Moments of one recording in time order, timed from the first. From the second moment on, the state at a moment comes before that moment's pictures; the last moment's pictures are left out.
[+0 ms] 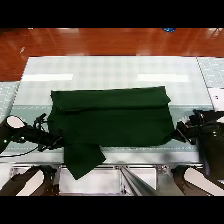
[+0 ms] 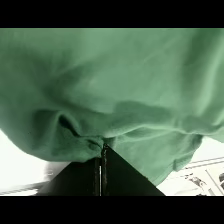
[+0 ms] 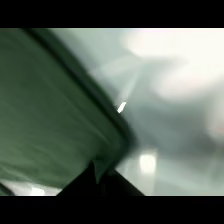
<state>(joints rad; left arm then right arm) 0.21 -0.97 0.39 1.05 -1.29 -1.57 -0.56 -1.19 0.49 -0.99 1.25 1.28</state>
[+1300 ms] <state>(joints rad) 0.19 -1.61 1.23 0.94 -1.06 -1.43 -0.32 -1.55 1.13 -0.76 1.08 1.26</state>
